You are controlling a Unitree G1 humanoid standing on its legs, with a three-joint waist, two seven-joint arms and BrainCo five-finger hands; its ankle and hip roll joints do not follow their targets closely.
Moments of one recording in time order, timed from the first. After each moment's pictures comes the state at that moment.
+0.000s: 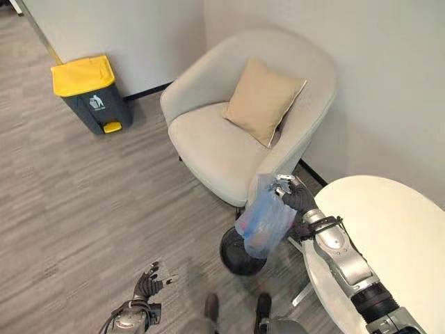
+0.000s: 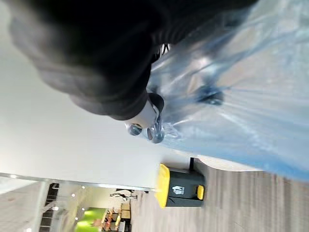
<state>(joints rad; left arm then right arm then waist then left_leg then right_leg) 0.19 0.35 -0.15 0.67 -0.25 -0.07 0.09 -0.16 -0.38 0.35 0.08 0.22 -0.09 -0.01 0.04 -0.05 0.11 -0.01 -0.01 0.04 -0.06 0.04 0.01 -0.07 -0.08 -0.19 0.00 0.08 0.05</state>
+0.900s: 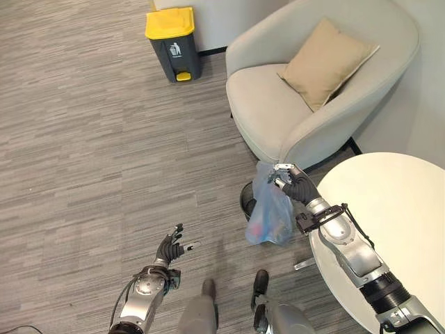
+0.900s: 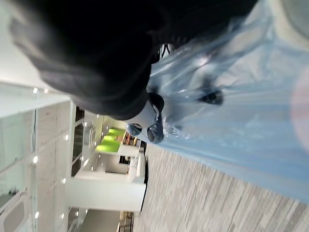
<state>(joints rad) 0.01 0.33 -0.23 0.43 -0.23 -0.08 0.07 -0.27 -0.48 0.35 0.00 0.22 -0.08 -0.03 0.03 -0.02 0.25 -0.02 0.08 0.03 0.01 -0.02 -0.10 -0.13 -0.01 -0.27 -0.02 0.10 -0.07</state>
